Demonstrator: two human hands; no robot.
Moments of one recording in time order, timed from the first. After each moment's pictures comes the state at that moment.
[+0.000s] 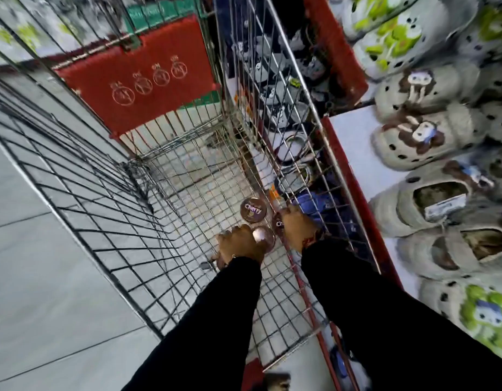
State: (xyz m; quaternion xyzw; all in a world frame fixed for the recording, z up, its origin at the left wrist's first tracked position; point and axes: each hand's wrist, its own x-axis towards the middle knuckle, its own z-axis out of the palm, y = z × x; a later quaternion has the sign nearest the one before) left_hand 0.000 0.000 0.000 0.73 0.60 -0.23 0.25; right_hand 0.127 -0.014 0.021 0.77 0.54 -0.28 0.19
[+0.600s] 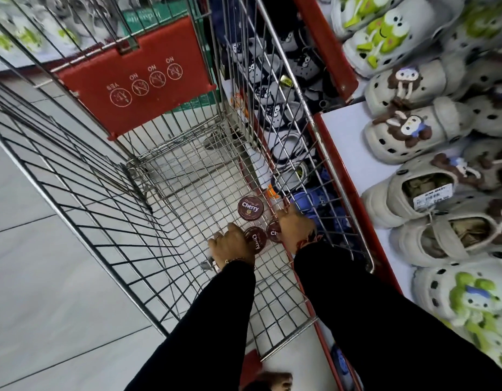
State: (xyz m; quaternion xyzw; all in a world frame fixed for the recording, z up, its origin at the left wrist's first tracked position) left_hand -0.013 -0.011 0.014 0.68 0.66 -0.16 0.26; right_hand 0.127 -0.031 0.017 0.78 0.54 -0.24 0.19
